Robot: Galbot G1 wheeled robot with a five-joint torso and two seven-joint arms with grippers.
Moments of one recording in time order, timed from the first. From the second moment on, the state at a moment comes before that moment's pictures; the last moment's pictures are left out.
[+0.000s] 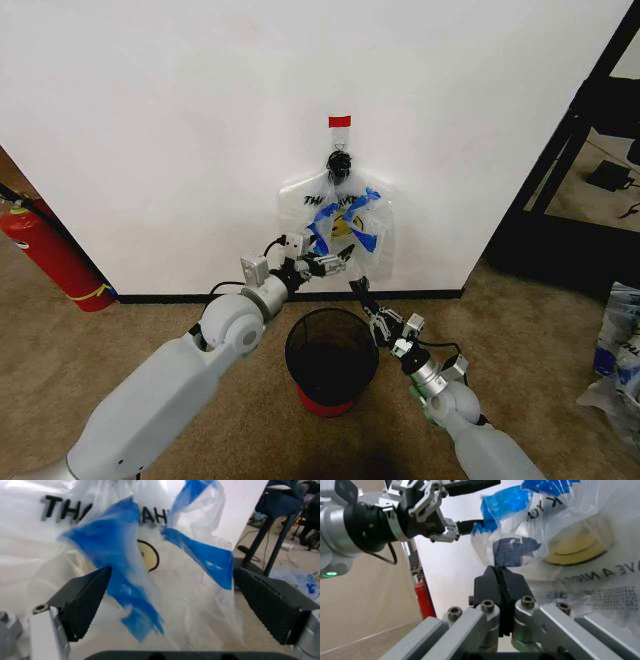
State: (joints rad) left arm 0.70 -1.00 0.10 -1.85 -0.88 0.23 -0.09; right arm -1.09 1.19 0.20 1.40 0.87 0.51 -0.79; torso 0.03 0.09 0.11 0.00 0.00
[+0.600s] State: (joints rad) left arm 0.70 -0.99 0.08 -1.85 -0.90 0.24 -0.08; right arm -1.08 1.20 0.19 1.39 0.86 0.51 -0.79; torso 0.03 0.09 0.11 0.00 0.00
